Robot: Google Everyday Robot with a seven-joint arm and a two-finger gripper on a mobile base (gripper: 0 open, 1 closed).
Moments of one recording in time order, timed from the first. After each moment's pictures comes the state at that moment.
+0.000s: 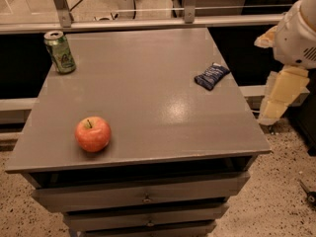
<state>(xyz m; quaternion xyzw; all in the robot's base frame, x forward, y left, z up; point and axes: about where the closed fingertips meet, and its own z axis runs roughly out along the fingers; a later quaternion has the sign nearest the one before) 0.468 -0.220 0.963 -0.62 0.76 -0.04 0.18</state>
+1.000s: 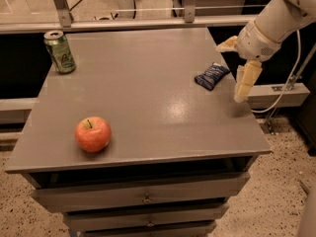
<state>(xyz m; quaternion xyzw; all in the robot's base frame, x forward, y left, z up) 0.613 -0.217 0.874 -0.72 0.66 0.07 0.21</state>
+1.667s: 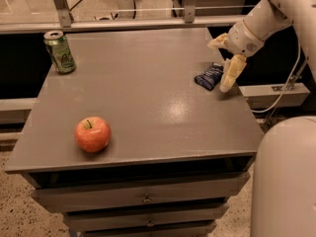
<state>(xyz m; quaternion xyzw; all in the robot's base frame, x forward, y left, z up) 0.678 -0.199 0.856 -0.70 0.66 0.12 0.25</state>
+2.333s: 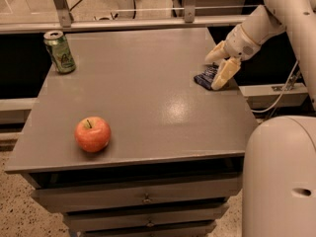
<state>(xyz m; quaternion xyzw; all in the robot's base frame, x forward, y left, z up) 0.692 -0.200 0.836 -0.67 0.68 0.14 0.24</state>
